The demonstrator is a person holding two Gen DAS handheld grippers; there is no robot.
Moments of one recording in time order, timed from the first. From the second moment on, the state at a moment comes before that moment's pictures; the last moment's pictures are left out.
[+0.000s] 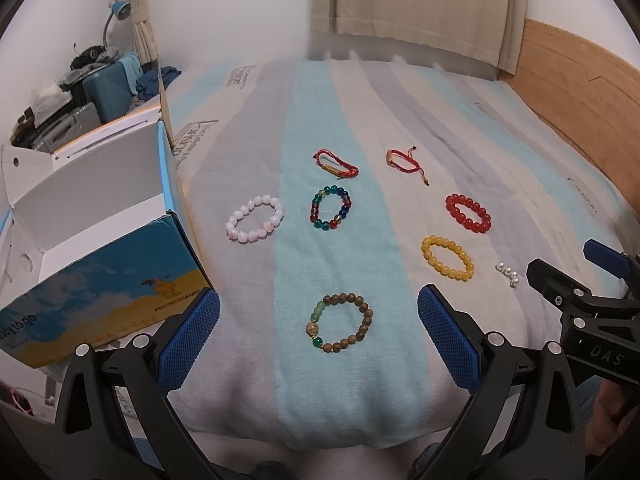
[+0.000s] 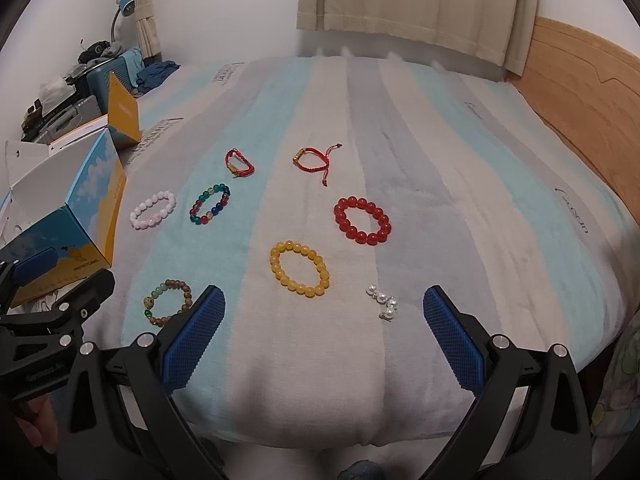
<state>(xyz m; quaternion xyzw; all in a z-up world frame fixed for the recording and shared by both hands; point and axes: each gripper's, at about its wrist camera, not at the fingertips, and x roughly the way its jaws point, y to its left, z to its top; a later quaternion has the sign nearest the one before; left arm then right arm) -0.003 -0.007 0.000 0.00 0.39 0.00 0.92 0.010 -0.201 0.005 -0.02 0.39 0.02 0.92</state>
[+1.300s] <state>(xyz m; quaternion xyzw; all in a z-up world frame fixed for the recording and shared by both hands) -0.003 -0.008 -0.003 0.01 0.39 0.00 0.92 0.011 -0.199 0.004 -0.03 0.40 0.02 0.92</state>
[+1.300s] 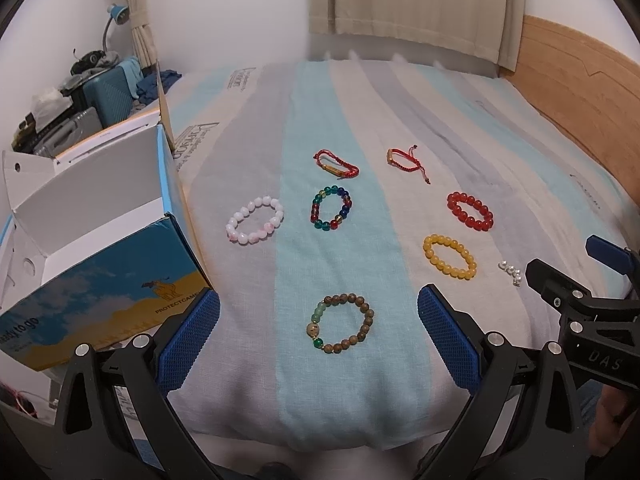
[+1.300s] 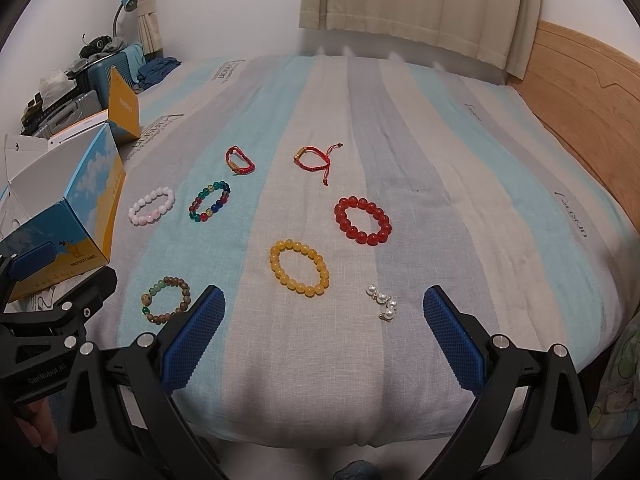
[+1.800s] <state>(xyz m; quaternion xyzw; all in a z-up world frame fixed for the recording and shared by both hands) -0.001 -0.013 -0.006 0.02 0.39 0.00 0.92 0.010 -0.199 0.004 -0.03 0.39 0.02 0.92</state>
